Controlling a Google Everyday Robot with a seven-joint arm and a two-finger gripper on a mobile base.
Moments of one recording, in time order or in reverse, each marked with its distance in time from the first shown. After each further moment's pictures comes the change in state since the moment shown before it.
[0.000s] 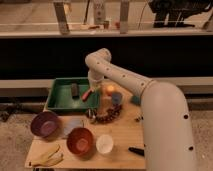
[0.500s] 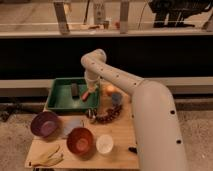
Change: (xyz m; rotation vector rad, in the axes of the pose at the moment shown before) arm -0.007 -0.015 0.023 -0.006 0.012 -0.016
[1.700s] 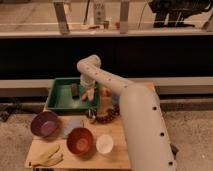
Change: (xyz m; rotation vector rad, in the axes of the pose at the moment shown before) arm -0.017 -0.020 0.054 0.000 -0.015 -0.035
